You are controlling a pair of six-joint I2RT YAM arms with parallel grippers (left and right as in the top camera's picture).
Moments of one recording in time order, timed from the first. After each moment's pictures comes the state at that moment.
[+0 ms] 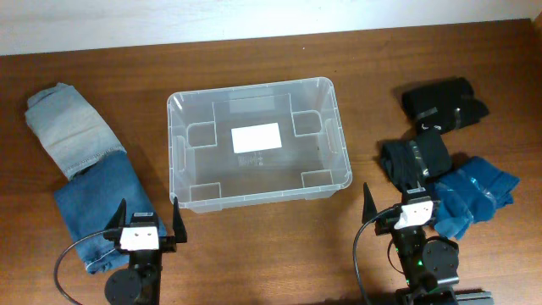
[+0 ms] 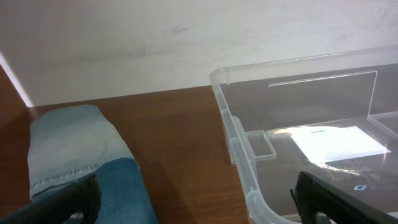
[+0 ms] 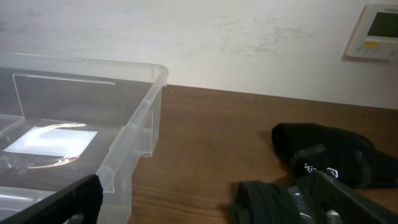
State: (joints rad) left arm 0.05 0.01 0.01 -0.08 0.04 0.11; right arm 0.07 0.01 0.01 -0.07 -0.02 -0.08
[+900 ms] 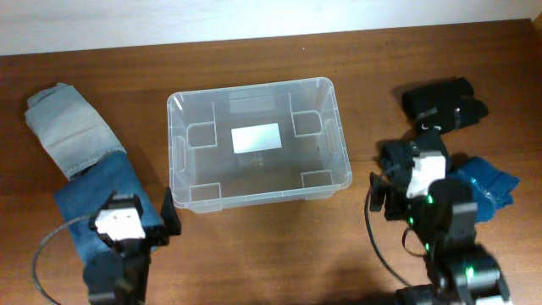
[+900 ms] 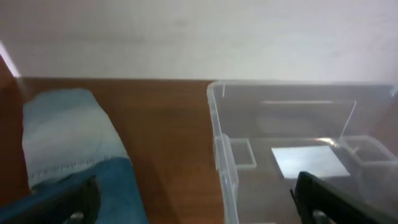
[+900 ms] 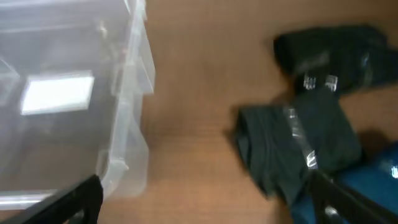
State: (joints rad) left arm 0.05 0.32 0.36 -0.25 0.04 -0.02; right arm 0.07 0.68 0.67 -0.65 0.02 0.10
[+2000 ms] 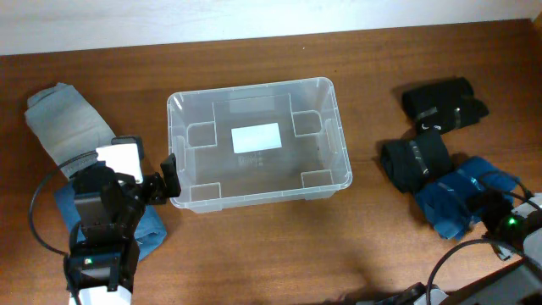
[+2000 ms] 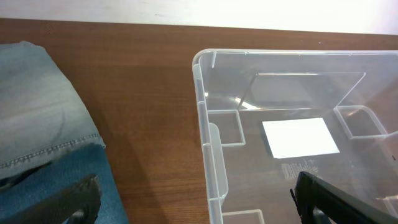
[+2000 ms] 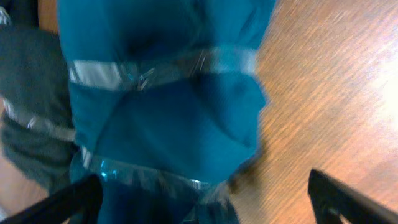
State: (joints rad) left arm 0.05 0.89 0.72 -0.36 0.12 -0.03; right arm -1.08 1.38 0.76 -0.68 -0.41 0.04
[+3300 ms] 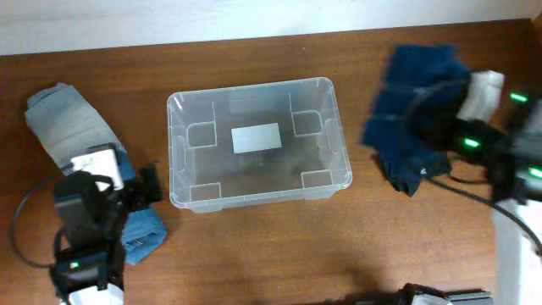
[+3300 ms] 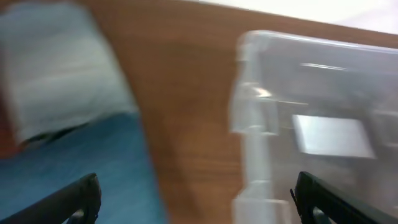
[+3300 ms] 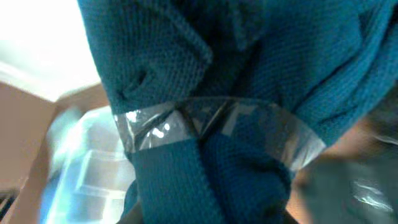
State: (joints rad) left arm 0.22 0.90 0.73 -0.46 0.13 -0.05; right arm -0.28 1.18 1.24 -0.75 -0.68 0.12
